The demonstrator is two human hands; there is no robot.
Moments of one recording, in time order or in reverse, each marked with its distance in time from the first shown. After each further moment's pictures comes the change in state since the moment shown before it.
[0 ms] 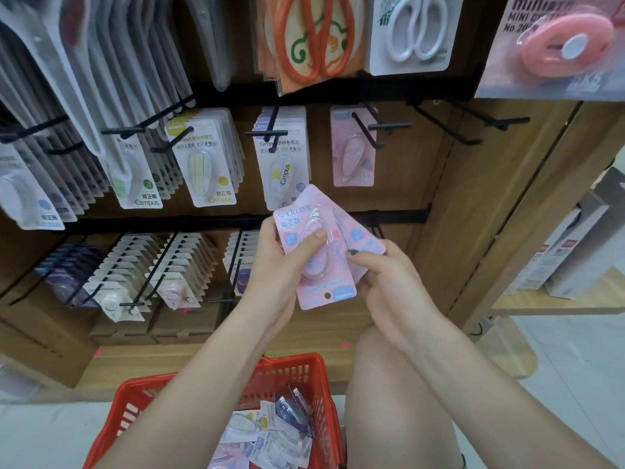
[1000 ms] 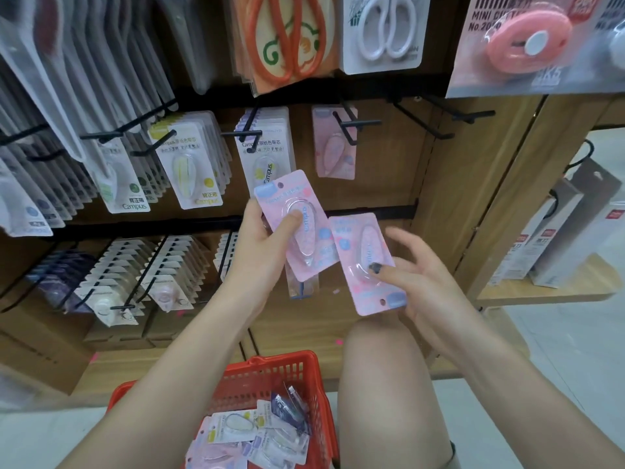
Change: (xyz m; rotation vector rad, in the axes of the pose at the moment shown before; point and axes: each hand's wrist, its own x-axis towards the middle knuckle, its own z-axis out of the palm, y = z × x) left_hand 0.010 0.016 0.003 0.230 0.022 0.169; right_hand -0.025 -0.022 -0.062 -0.301 -0.035 -0.065
